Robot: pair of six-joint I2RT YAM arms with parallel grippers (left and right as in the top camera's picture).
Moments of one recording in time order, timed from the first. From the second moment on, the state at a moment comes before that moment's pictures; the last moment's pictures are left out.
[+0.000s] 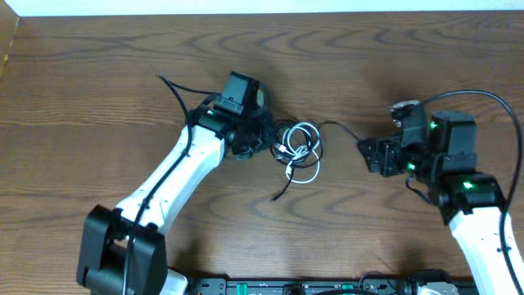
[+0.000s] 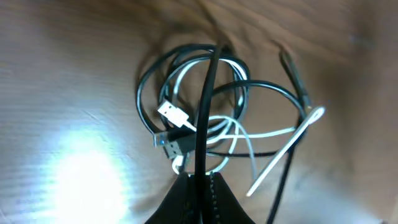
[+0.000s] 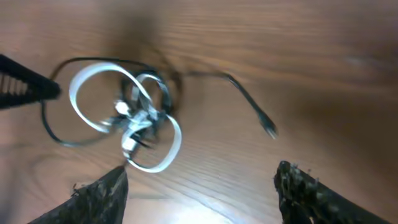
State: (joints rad) left arm -0.43 1.63 1.19 -0.69 0.34 -0.66; right arm 0.08 1.08 0.82 -0.56 -0.40 0.07
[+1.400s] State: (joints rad) left arm -0.12 1.39 1.19 -0.94 0.06 -0.56; right arm -0.03 1.16 0.92 -0.44 -0.03 0.27
